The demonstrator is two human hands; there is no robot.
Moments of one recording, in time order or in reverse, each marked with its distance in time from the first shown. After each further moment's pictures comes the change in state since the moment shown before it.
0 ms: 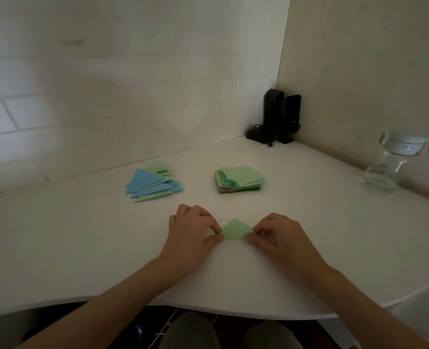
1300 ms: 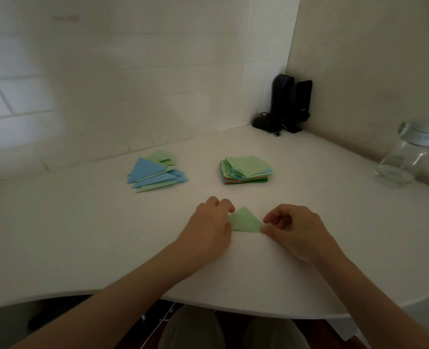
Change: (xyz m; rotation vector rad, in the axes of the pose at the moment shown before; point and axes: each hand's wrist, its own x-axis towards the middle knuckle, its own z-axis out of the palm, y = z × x) left_hand 0.011 0.023 -0.003 -0.050 -0.225 -0.044; right_hand 0.007 0.003 -0.009 0.173 -0.046 0.261
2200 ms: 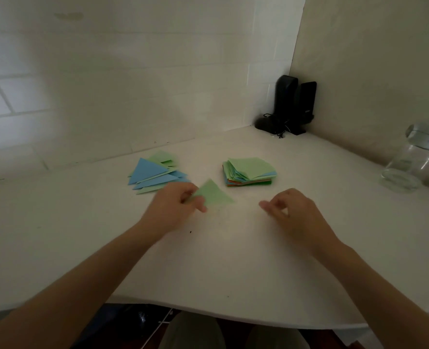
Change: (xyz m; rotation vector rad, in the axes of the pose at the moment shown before) left_hand 0.015 -0.052 -0.041 -0.397 0.088 -0.189; right_hand 0.031 -0.012 0.000 -0.158 0.043 -0.081
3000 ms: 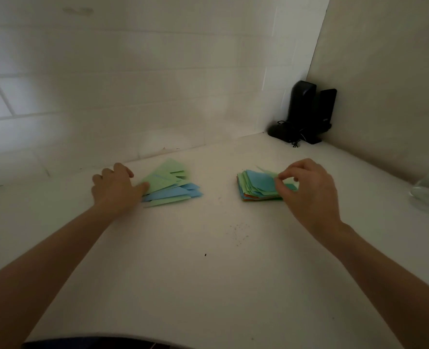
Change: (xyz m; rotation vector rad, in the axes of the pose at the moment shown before) left_hand 0.074 -0.098 -0.086 0.486 0.374 -0.416; right_hand 0.077 -0.009 0.008 -0.121 0.467 -0.204
